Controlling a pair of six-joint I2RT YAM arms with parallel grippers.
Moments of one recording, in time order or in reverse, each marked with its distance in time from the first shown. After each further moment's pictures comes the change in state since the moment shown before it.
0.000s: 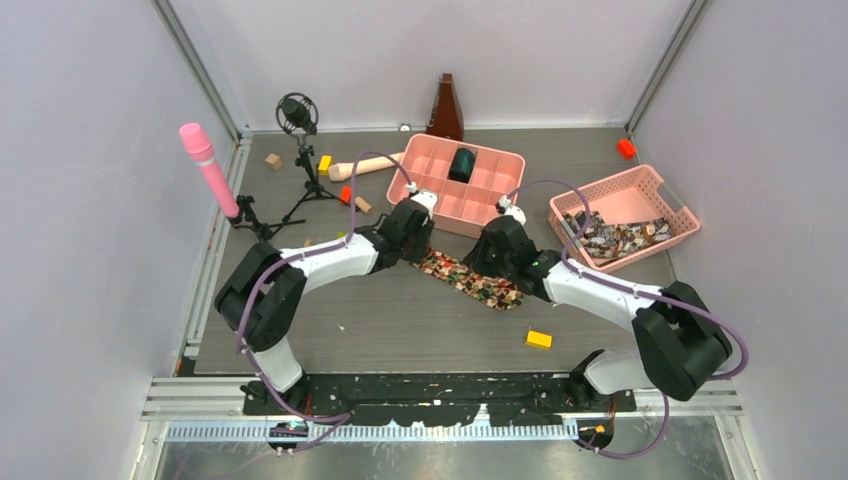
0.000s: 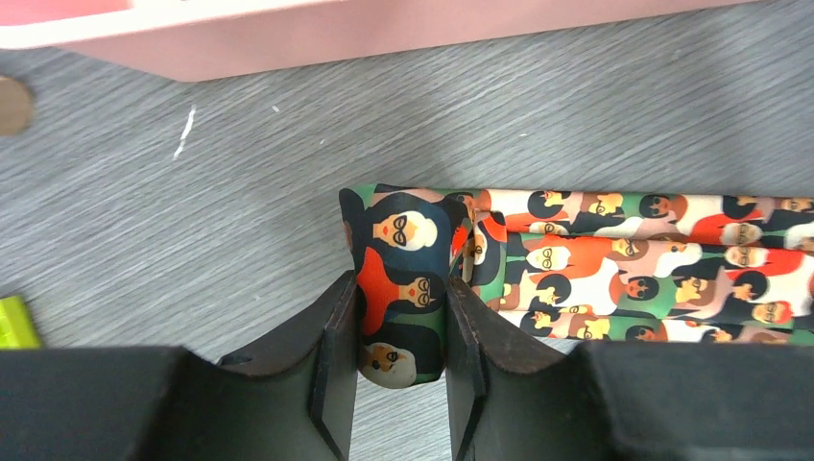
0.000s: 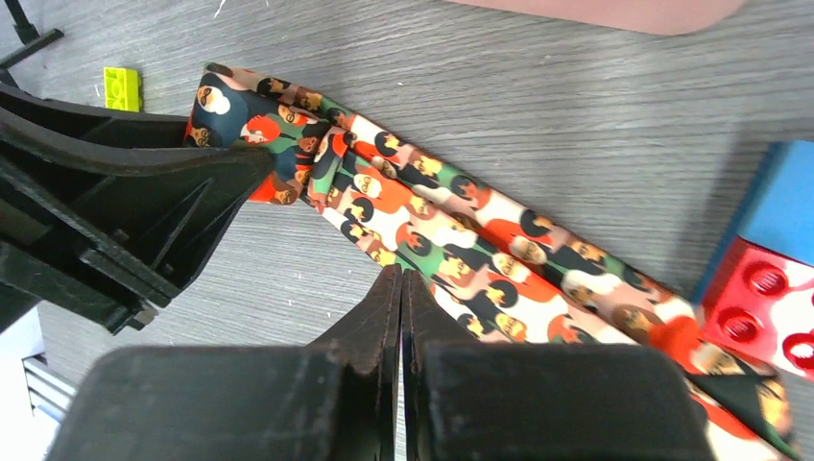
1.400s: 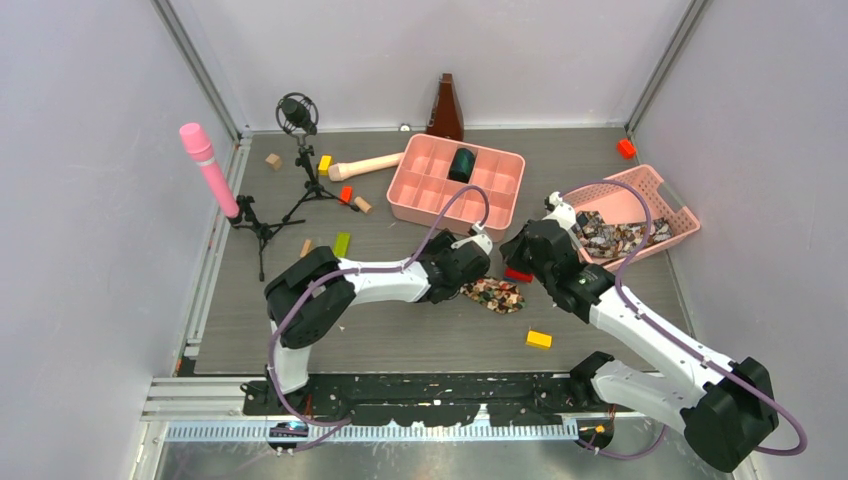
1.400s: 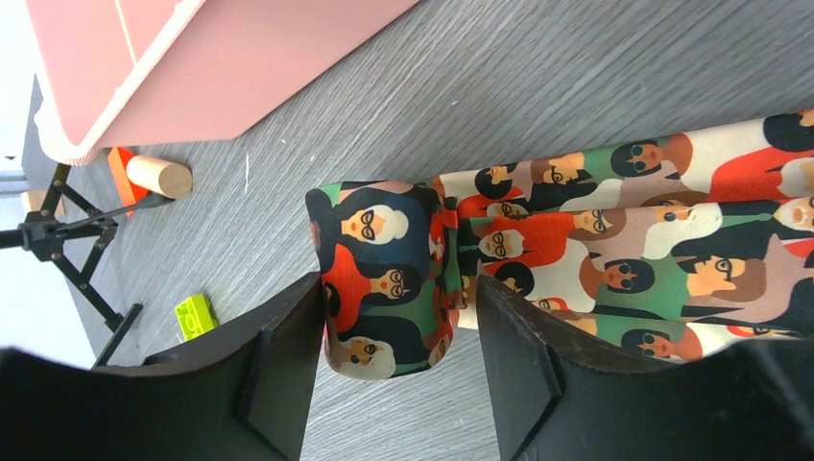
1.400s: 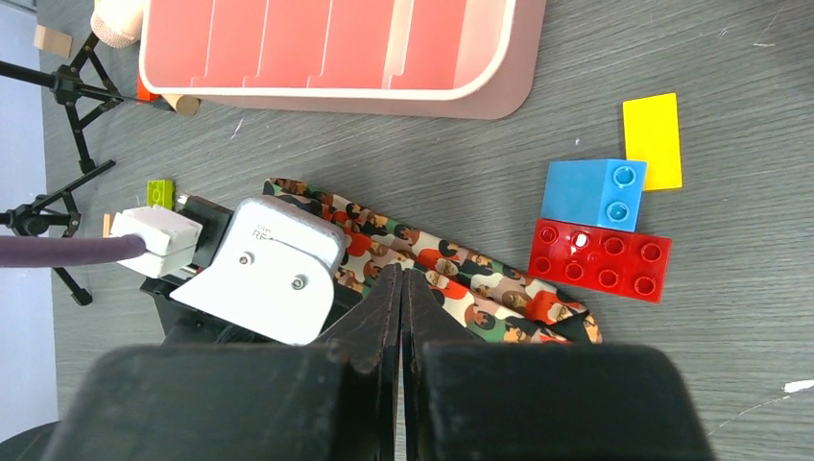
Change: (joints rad) left arm -0.336 0.201 0.145 -0.095 -0.566 0.304; right arm -0.072 -0.400 -0.046 -0.225 0.192 0.000
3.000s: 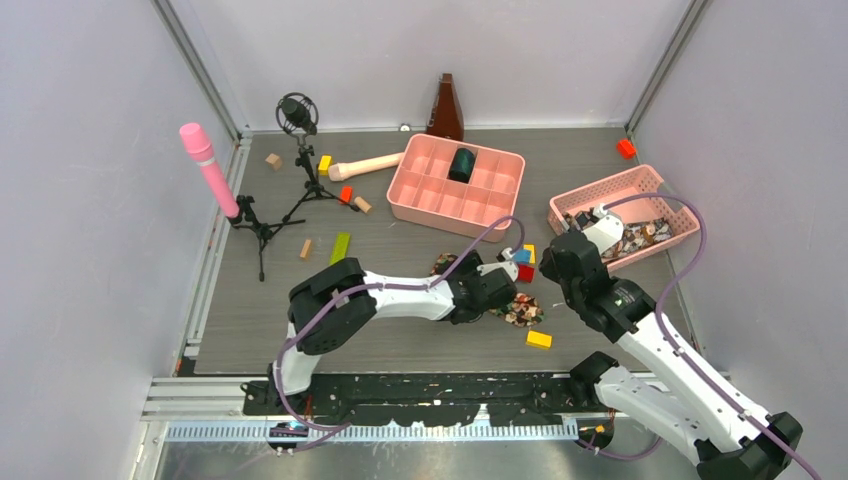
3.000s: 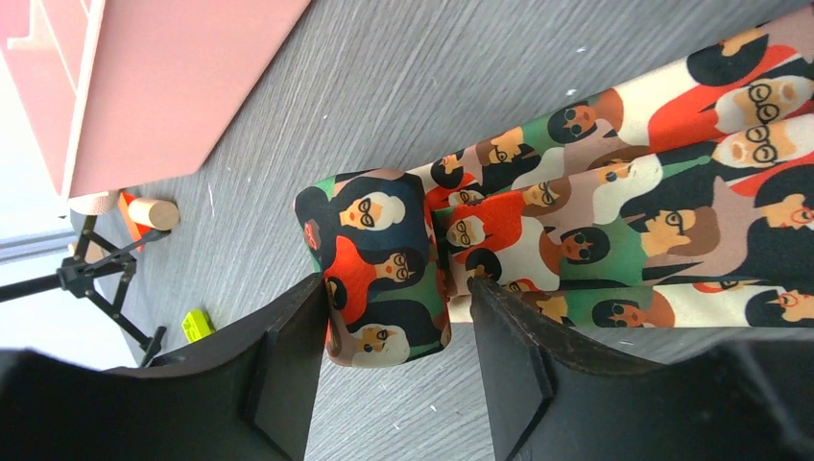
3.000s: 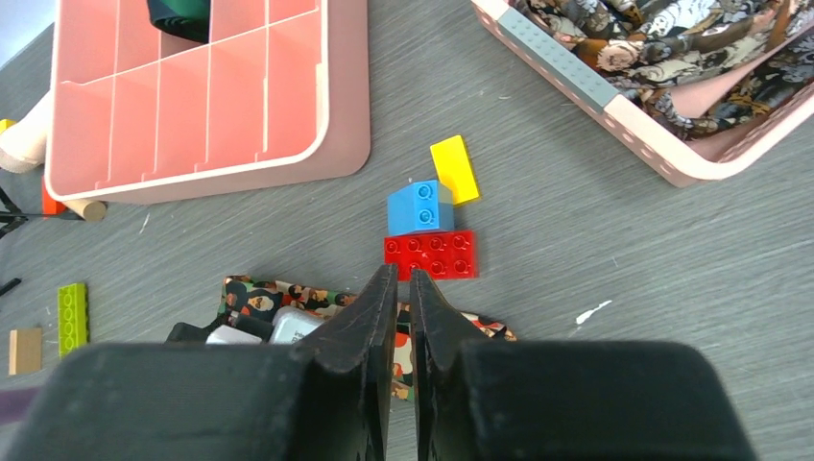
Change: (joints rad) left arm -0.147 0.092 0.119 -0.121 -0.031 0.008; right arm -0.009 -0.230 0.046 -0.322 0.289 0.031
